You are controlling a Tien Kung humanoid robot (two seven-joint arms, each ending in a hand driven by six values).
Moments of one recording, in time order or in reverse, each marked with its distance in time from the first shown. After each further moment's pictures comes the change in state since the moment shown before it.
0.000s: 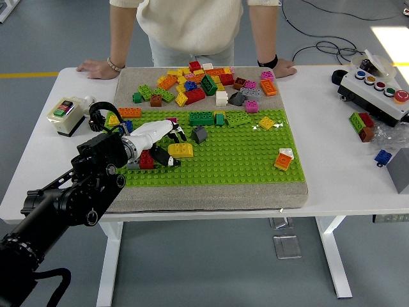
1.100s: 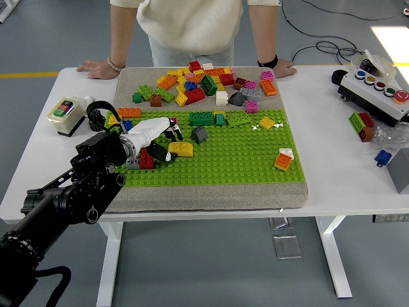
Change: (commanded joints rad) left arm -0.008 0.000 0.005 0.022 -0.023 0.033 0.009; right arm 0.002 -0.001 0.007 0.000 0.001 0.000 0.000
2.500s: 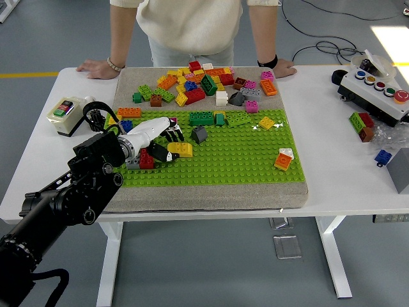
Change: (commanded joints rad) left arm 0.020 0.010 -0.018 -0.037 -0.044 -0.028 -0.009; right arm -0.005 0.001 0.005 0.000 -0.003 0.002 0.000
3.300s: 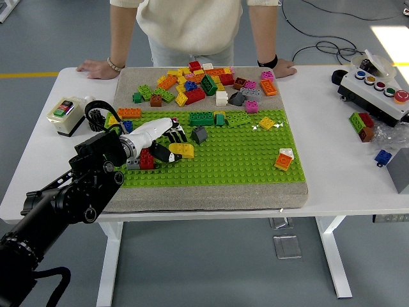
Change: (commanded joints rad) left arm -0.012 -0.009 0.003 0.019 -0.011 -0.021 -0.012; right arm 0.003 0.000 0.001 0.000 0.002 -0.001 0.000
